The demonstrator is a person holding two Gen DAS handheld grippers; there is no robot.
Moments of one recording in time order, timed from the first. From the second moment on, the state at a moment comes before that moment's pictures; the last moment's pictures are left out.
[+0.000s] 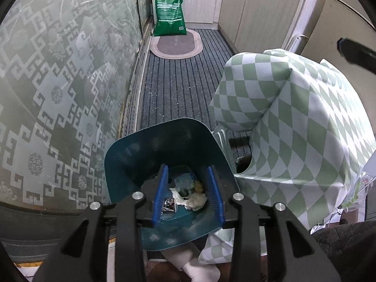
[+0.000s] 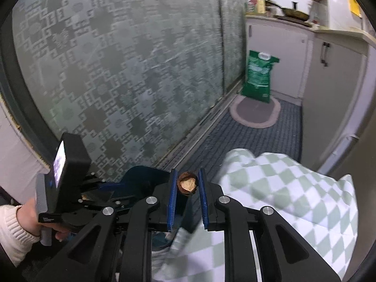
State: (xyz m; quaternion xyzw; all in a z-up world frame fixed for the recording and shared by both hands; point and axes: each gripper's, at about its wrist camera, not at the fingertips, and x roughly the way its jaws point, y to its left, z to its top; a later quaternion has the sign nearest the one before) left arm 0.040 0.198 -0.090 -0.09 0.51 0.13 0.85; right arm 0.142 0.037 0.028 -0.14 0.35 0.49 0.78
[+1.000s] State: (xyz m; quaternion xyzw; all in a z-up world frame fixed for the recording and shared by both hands) left arm -0.019 0.222 -0.021 -0.13 0.42 0.14 0.89; right arm 0.081 0.141 -0.064 -0.27 0.44 0.51 0.69
